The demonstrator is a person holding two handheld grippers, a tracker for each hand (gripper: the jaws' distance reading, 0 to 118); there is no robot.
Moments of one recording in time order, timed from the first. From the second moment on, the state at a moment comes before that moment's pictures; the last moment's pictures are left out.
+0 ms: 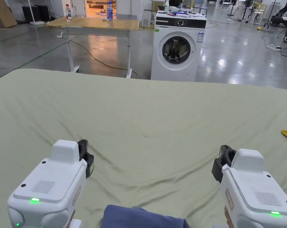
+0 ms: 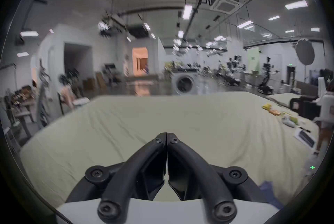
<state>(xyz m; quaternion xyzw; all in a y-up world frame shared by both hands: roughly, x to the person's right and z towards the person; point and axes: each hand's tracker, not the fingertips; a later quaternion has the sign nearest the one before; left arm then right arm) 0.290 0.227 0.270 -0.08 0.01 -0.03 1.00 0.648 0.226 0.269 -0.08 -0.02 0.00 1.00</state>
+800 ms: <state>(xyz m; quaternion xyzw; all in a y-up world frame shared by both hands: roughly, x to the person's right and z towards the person) 0.258 0.192 0.294 -0.11 0.01 0.01 0.99 0.573 0.119 0.342 -0.28 0.12 0.05 0.95</state>
